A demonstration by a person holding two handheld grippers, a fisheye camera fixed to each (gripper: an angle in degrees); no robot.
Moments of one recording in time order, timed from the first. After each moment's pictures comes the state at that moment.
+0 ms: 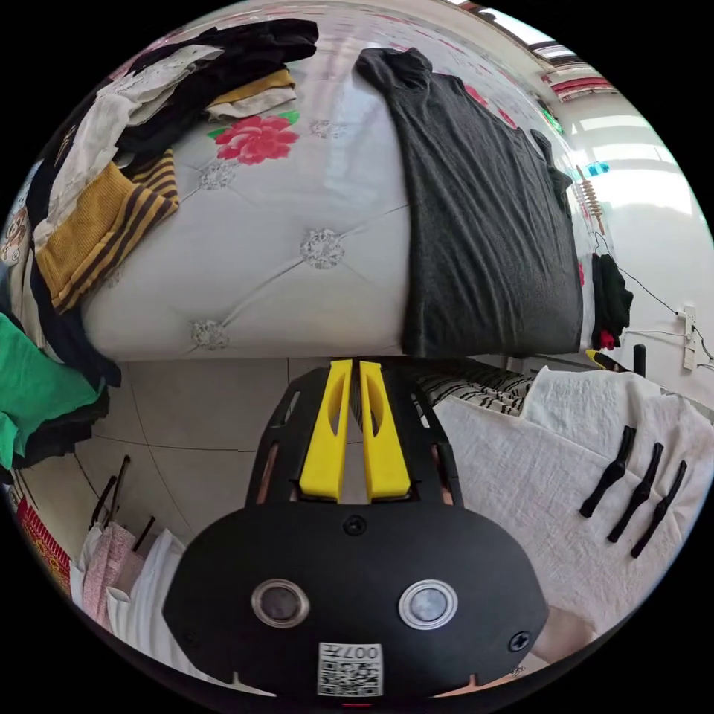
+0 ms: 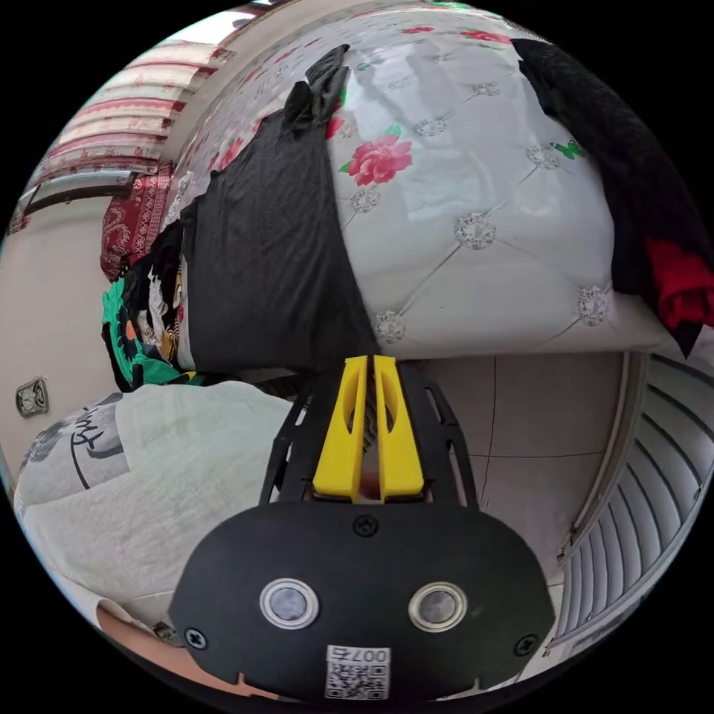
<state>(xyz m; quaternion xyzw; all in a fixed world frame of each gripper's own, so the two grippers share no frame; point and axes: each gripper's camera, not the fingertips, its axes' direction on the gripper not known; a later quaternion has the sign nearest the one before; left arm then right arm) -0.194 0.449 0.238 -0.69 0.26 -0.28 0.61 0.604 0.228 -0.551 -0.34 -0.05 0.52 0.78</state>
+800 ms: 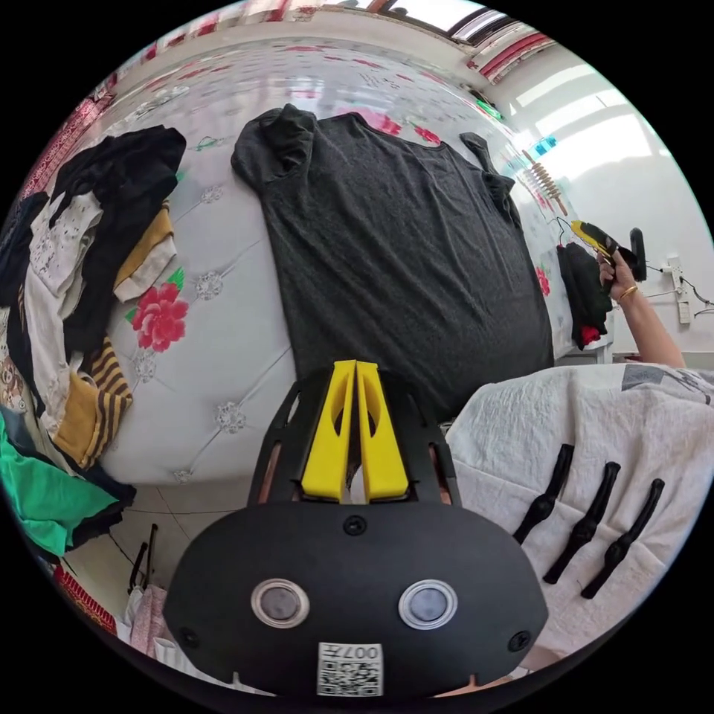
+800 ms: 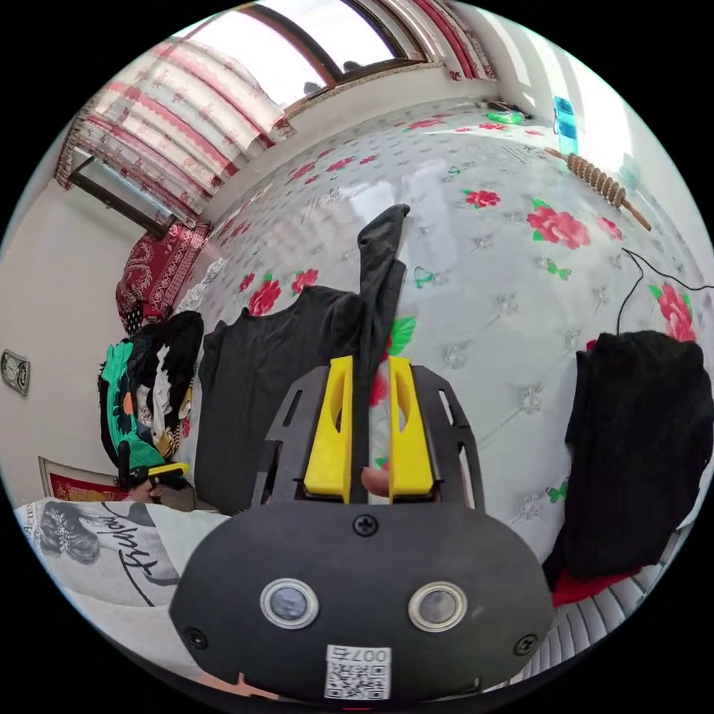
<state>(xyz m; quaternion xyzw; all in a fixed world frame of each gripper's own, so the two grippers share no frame) -0.114 0.373 0.376 -0.63 0.31 -0.22 0.68 0.829 0.078 -0.491 -0.18 0.06 0.43 0.88</state>
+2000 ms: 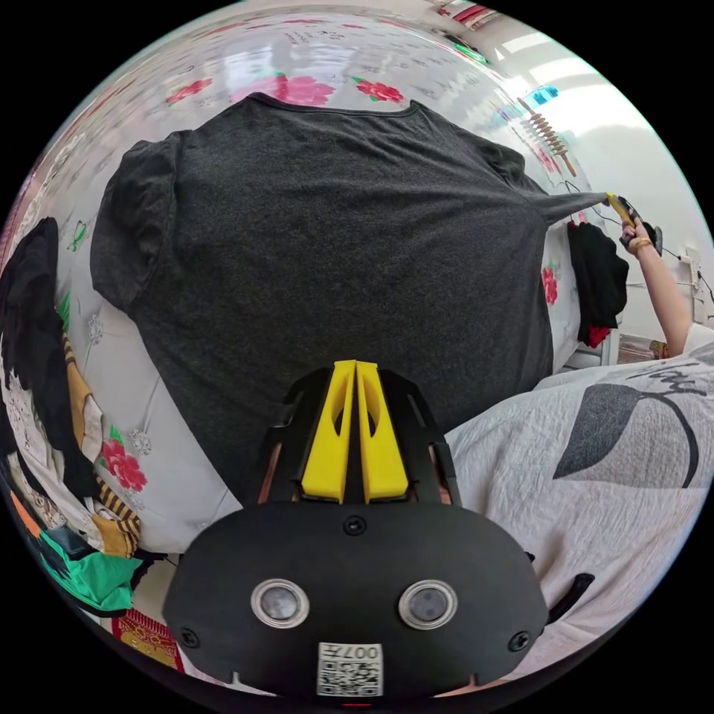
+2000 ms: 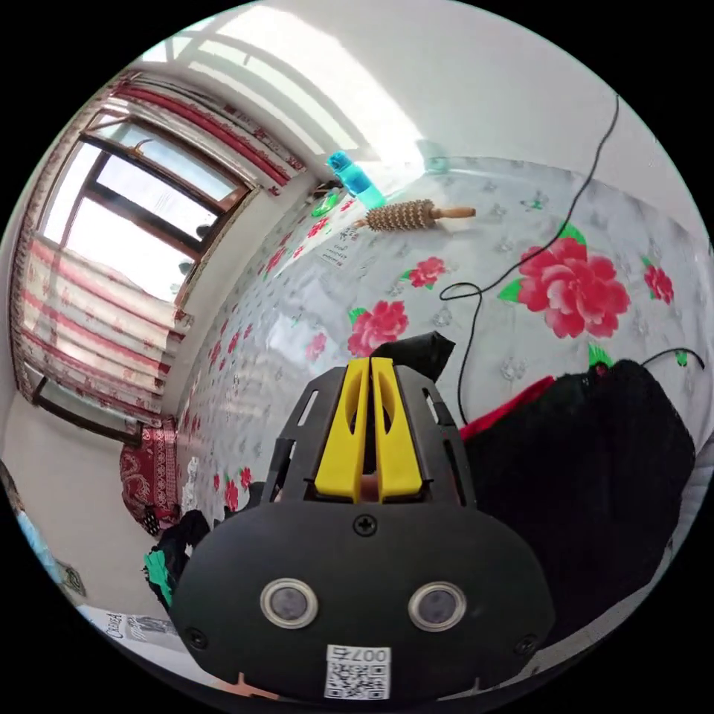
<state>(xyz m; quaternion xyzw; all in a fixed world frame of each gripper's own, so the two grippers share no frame) -0.001 0.352 0.542 -0.67 0.36 -0.14 0.63 1.076 0.224 -0.709 0.02 0.19 0.67 0.72</state>
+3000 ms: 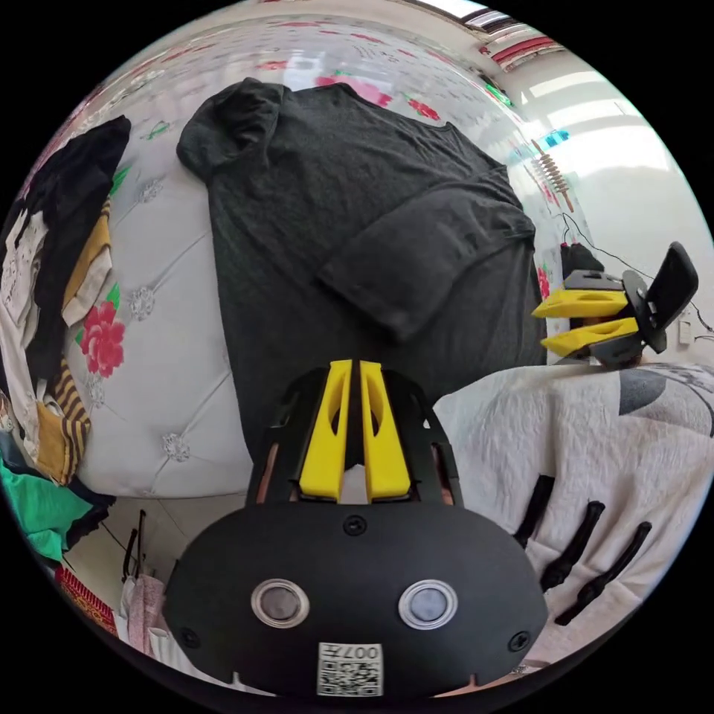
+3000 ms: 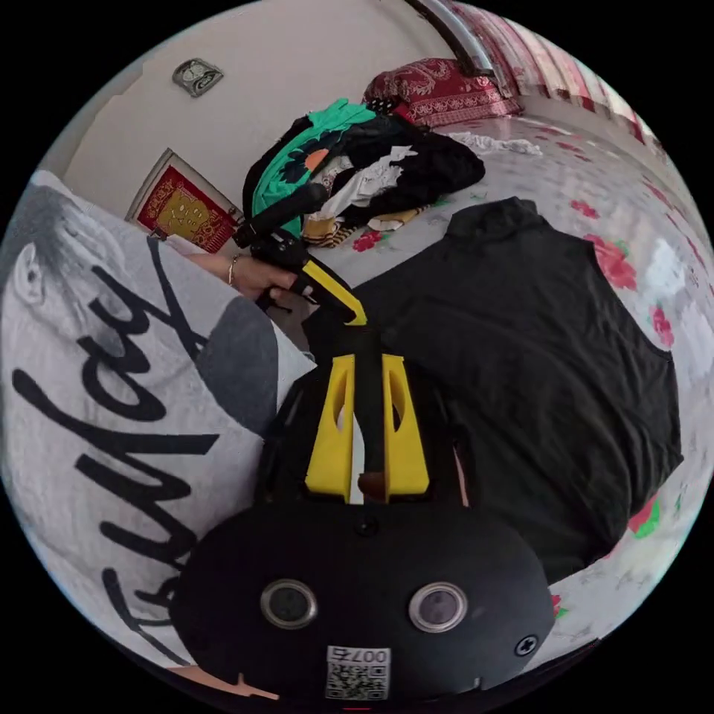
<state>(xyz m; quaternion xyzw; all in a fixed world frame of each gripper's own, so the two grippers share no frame) -0.082 0.396 0.440 -0.67 0.32 -0.23 0.63 0.428 -0.008 -0.286 -0.30 -0.32 0.02 0.90</state>
